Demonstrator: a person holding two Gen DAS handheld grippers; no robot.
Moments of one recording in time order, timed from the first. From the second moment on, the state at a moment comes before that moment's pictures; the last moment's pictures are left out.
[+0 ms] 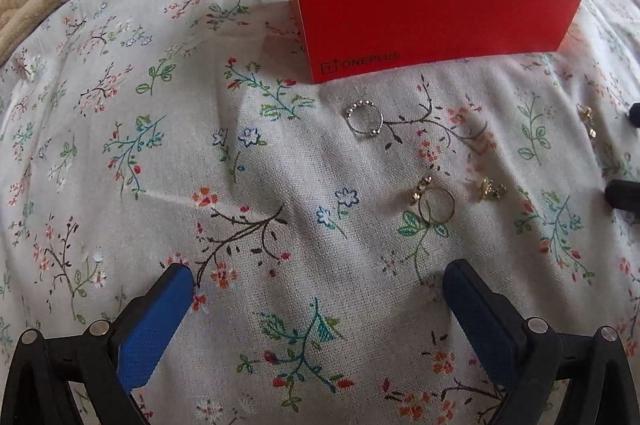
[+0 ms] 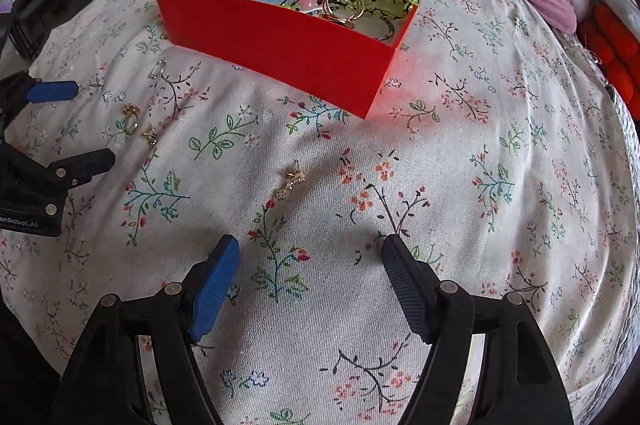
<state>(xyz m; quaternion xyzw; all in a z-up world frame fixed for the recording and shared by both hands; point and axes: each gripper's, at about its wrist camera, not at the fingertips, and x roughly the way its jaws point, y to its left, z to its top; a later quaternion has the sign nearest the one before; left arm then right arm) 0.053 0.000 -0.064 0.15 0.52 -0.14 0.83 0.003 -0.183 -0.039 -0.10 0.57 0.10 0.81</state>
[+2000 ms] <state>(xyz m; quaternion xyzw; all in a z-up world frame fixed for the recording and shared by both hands) 0.033 -0.033 -0.053 0.15 0.47 -0.27 0.83 0.021 -0.151 -0.039 -0.10 0.53 0.19 0.82</state>
